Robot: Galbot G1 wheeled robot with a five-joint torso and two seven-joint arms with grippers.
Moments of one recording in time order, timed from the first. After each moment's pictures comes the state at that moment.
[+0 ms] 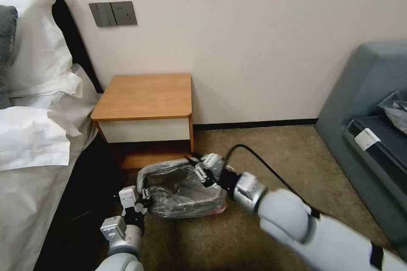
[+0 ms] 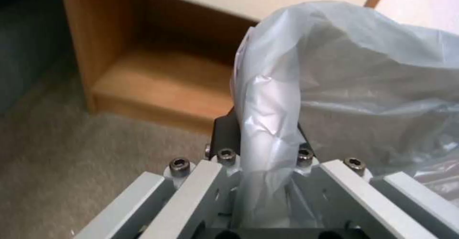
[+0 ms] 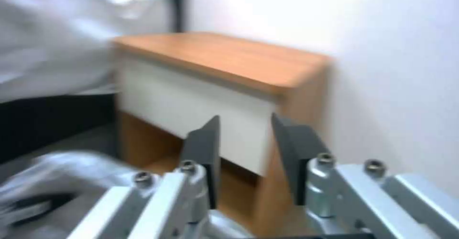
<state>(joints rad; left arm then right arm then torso) 1.71 -1.56 -0.52 -2.16 -0.32 0.27 -0.11 -1.21 1.04 -0.04 2.19 0.23 -0.26 0.14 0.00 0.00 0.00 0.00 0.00</state>
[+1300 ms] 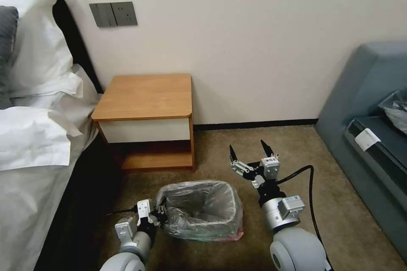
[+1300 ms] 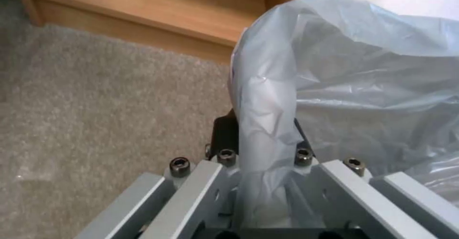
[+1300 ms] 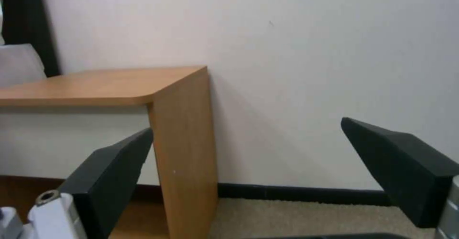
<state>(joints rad) 1.68 -1.53 -0.52 -2.04 -0.38 0.43 -0.04 -1.55 1.38 0.29 2.19 0.05 -0.06 0.07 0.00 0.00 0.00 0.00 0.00</state>
